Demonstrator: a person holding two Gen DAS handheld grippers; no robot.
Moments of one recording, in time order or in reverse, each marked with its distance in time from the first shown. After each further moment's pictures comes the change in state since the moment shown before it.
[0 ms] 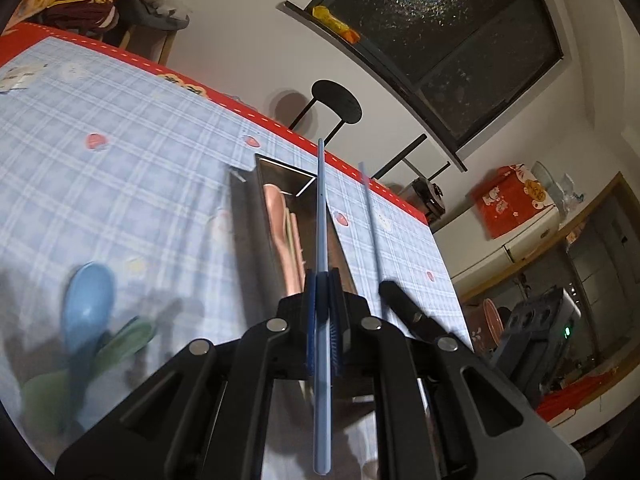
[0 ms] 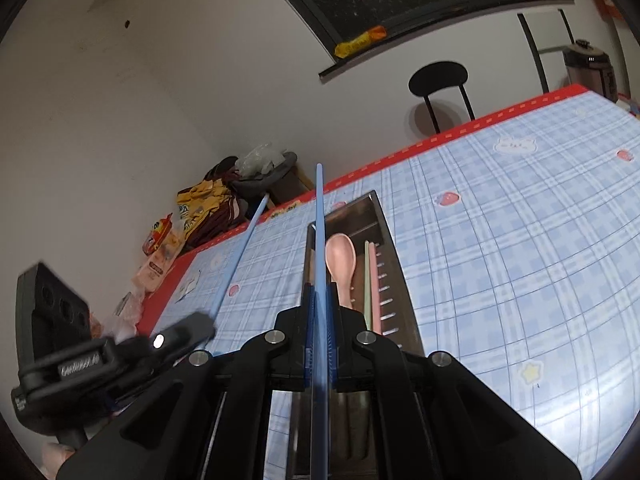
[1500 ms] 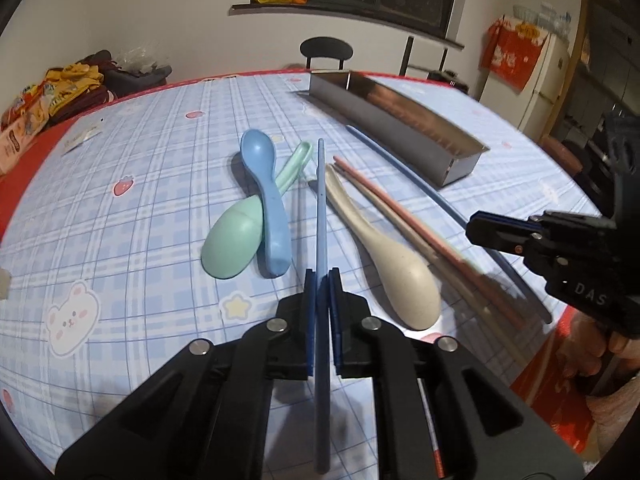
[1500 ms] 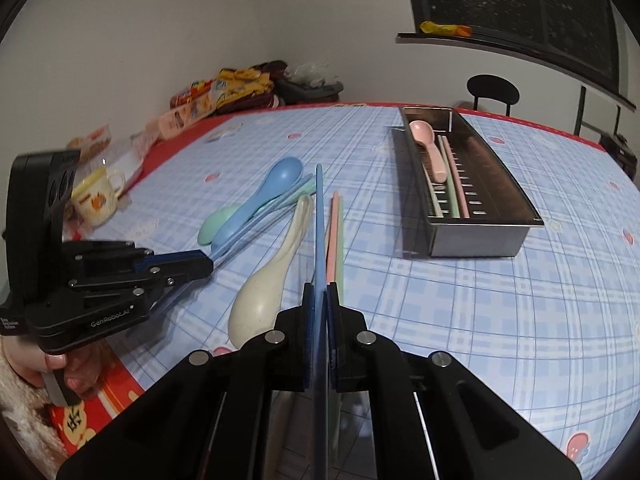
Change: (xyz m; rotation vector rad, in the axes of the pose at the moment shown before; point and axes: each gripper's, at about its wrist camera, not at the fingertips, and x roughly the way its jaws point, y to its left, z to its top) left arm -0.114 0.089 -0.134 0.531 0.096 0.240; right arm -0.056 0.110 -0.165 -0.394 0.139 -0.102
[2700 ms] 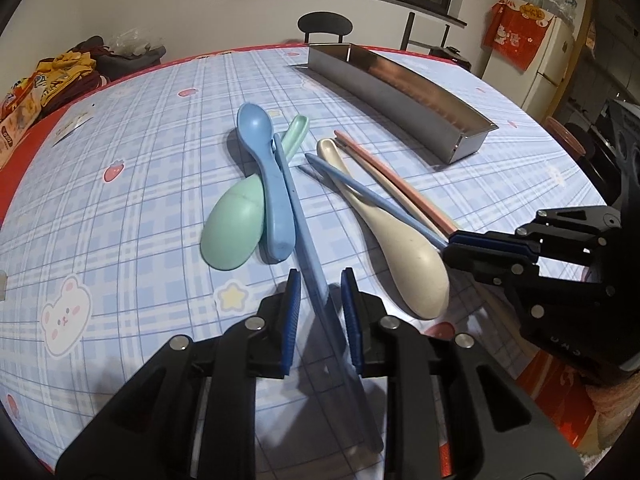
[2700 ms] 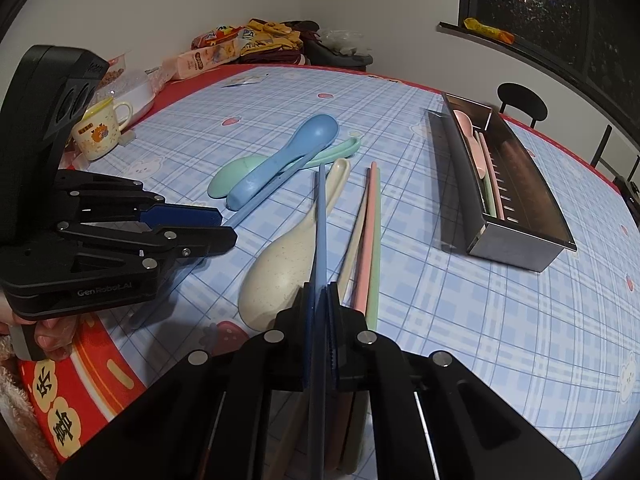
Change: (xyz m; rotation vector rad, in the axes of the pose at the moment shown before) left arm 0.019 -0.001 0.007 0.021 0.111 0.018; right arm 0.029 0.038 -0.003 -0.209 0.147 -0.044
